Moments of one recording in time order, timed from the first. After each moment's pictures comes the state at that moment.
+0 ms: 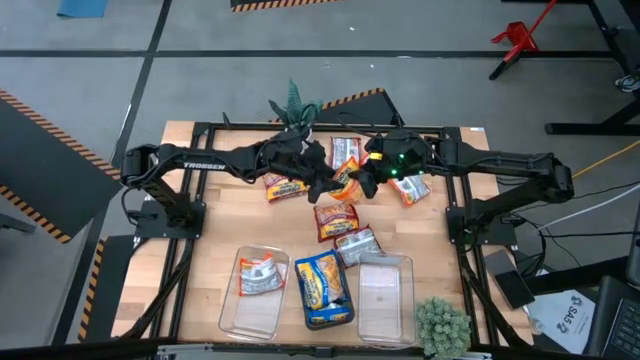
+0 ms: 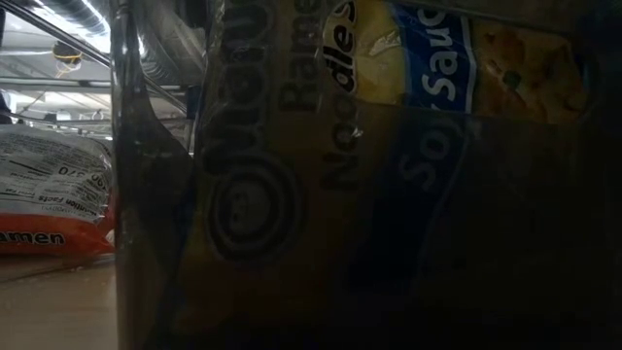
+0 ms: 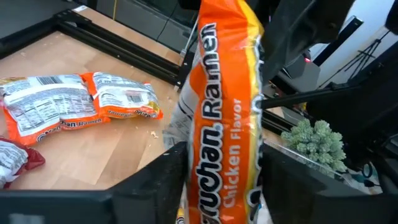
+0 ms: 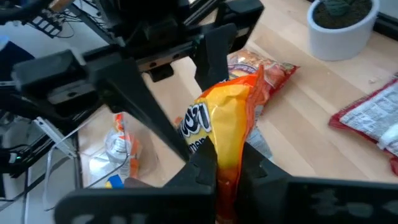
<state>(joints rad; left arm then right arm) 0.22 1.57 1.10 0.17 0.29 -0.42 -0.16 1.31 1.22 -0.49 -0.07 0.57</state>
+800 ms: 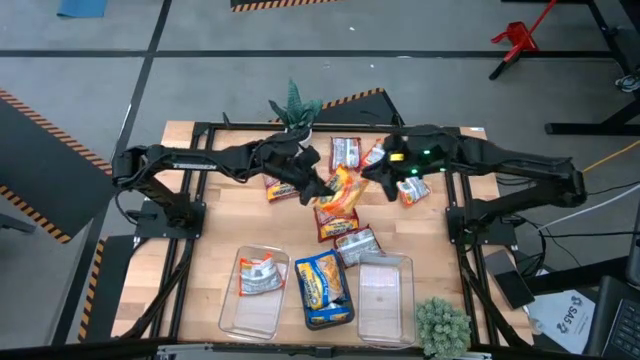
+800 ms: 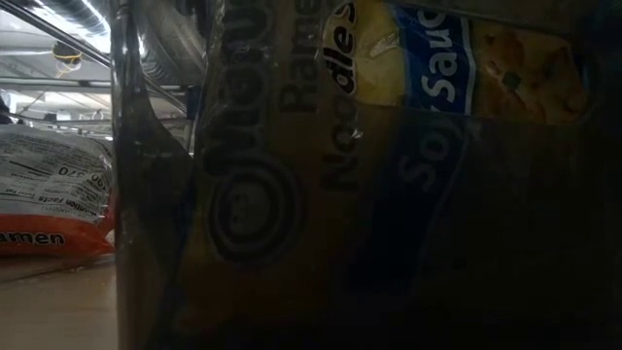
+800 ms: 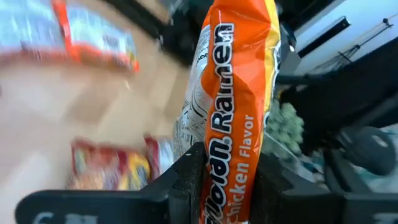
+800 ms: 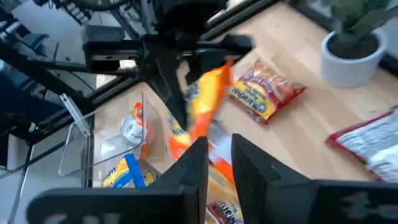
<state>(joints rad) 0.21 1.48 1.10 -0.01 0.39 -0.62 -0.16 1.16 1.22 -0.57 -0.11 0.42</state>
